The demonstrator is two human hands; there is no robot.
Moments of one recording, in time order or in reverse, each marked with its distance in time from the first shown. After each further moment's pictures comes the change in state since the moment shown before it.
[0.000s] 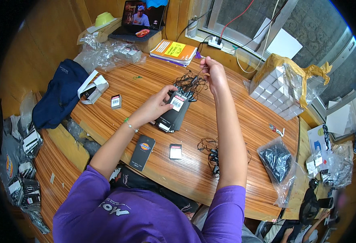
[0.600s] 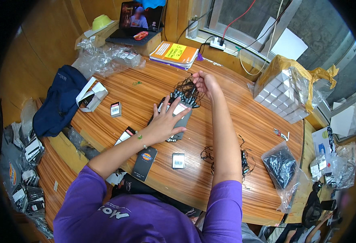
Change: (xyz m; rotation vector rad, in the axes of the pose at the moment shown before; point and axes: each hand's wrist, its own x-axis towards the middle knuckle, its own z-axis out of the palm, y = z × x) left_hand 0.000 -0.028 0.036 0.796 -0.114 0.145; right_hand 0.066 0.078 -0.018 0.055 -0.166 0.314
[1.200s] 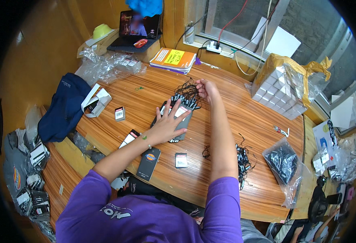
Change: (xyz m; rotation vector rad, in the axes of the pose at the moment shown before) left_hand 0.000 -0.002 0.007 0.024 -0.038 -0.003; right_hand 0.012 0.025 -0.019 0.153 0.059 0.005
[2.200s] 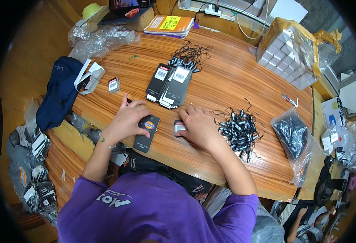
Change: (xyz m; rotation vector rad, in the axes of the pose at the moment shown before) left_hand -0.110 -0.001 -0.059 -0.066 -0.242 -0.035; right_hand -0.258 0.062 0.081 -1.573 -0.217 -0.462
